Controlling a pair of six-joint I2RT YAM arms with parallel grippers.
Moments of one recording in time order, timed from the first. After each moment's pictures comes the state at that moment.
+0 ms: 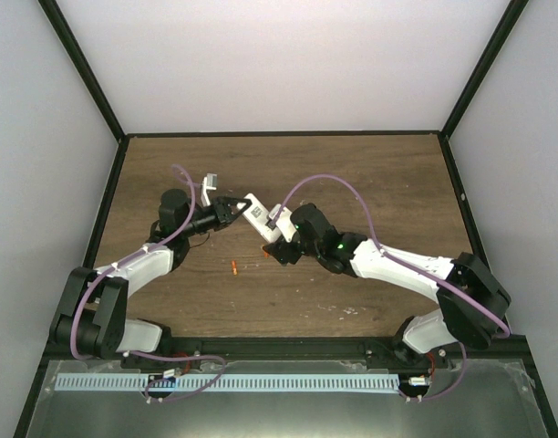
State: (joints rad) left arm -0.28 1.36 0.58 0.61 0.78 -1.02; right arm 0.88 1.43 0.87 -0.08 0.03 -0.12
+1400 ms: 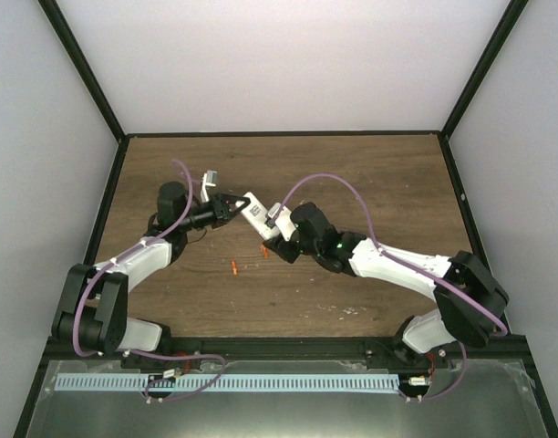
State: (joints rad) left arm -0.23 1.38 0.64 0.52 0.85 -1.00; right arm 0.88 1.44 0.87 -0.05 -0.02 -0.10
